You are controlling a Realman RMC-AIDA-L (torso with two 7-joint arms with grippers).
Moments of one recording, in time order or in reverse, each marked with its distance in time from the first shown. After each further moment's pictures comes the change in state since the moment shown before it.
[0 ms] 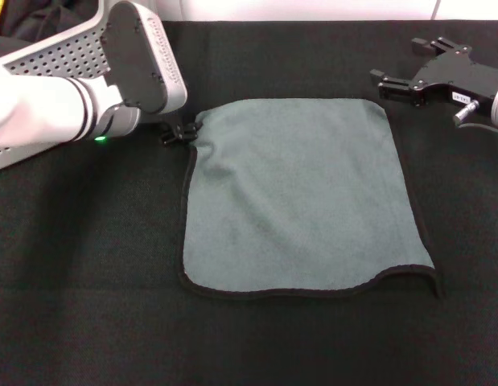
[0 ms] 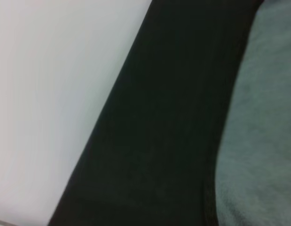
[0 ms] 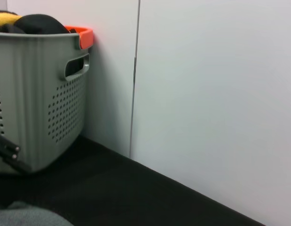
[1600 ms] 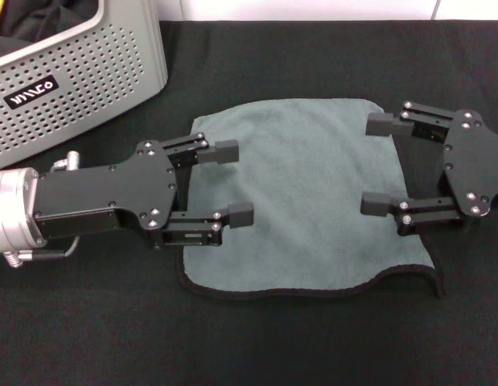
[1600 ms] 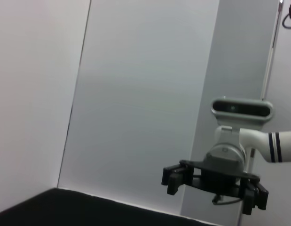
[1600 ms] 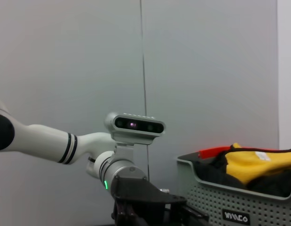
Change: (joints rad) left arm 0.302 0.043 -0.318 0.048 -0.765 1.162 0.125; right arm -0.309 -0.041 0.009 -0.481 -0.098 -0.897 0.229
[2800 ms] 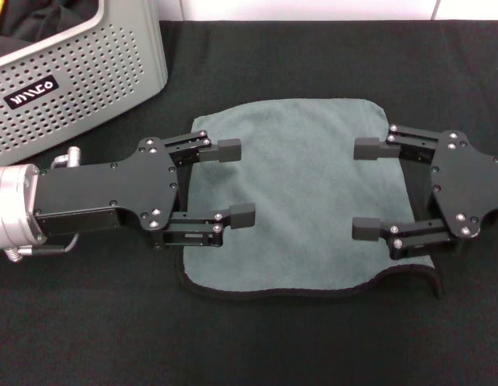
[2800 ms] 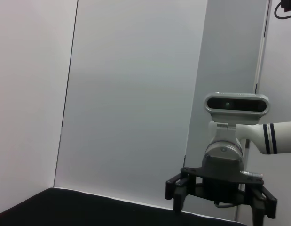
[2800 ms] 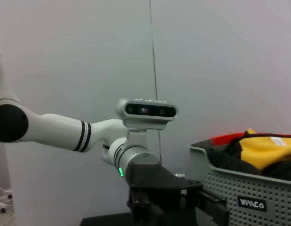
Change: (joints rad) left arm -0.008 0.000 -0.005 0.015 0.015 0.008 0.021; right arm -0.002 0.014 -0.008 -0.015 -0.048 -0.016 0.033
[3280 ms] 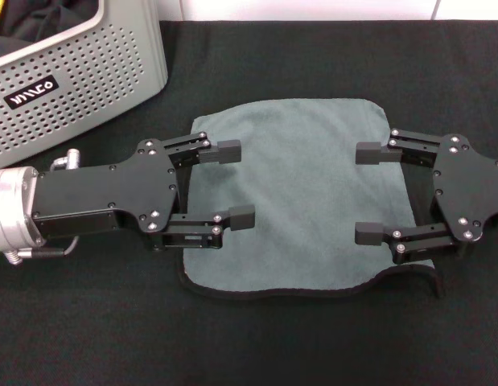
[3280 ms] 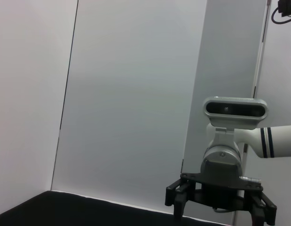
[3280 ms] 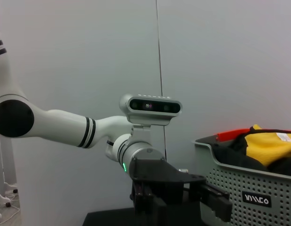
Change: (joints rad) left arm 0.005 -0.002 0.001 -0.003 -0.009 0.009 -0.001; right arm 0.000 -0.002 0.007 -0.004 -0.017 -0.012 0.000
